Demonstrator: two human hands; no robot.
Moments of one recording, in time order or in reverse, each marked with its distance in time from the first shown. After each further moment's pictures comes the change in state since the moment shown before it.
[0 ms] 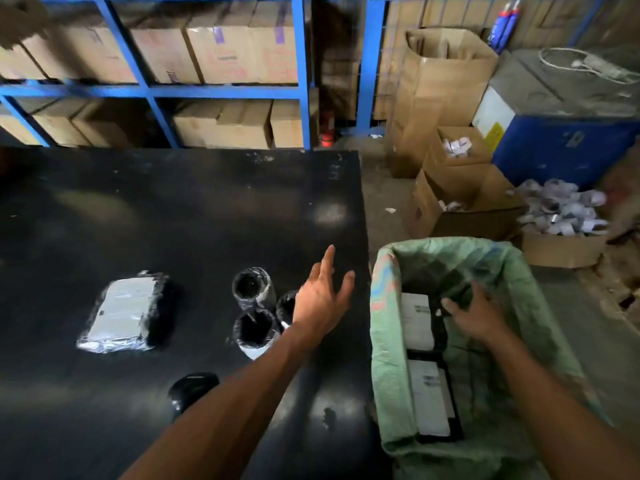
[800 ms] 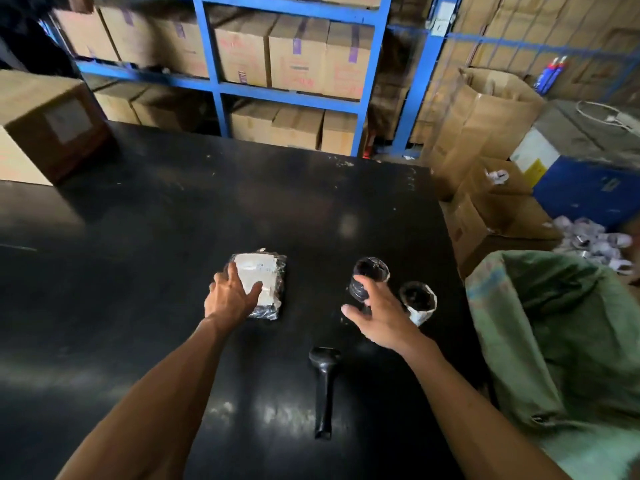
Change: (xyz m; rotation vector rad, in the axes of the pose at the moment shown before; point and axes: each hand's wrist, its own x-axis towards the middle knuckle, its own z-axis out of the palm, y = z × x) left_hand -0.043 -0.355 -0.264 0.238 -0.003 -0.438; right_hand -0.271 -0.293 0.222 -0.044 -0.254 -0.563
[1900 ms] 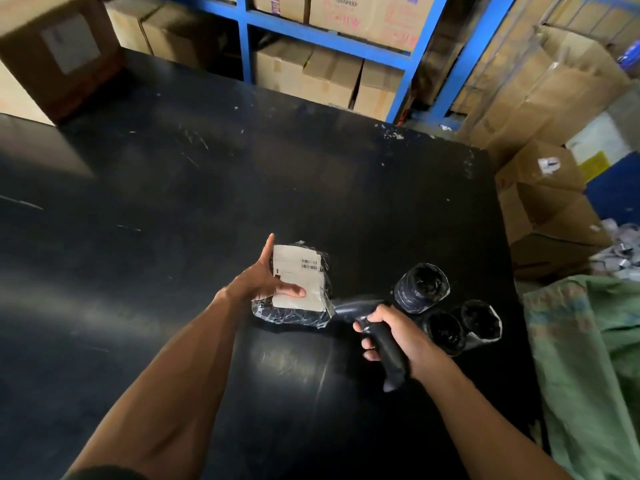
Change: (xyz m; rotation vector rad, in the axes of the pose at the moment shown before) left_hand 0.111 -0.051 0.016 -0.575 -0.604 -0.022; right_hand 0.071 -0.042 0.067 1.025 -0.314 0.509
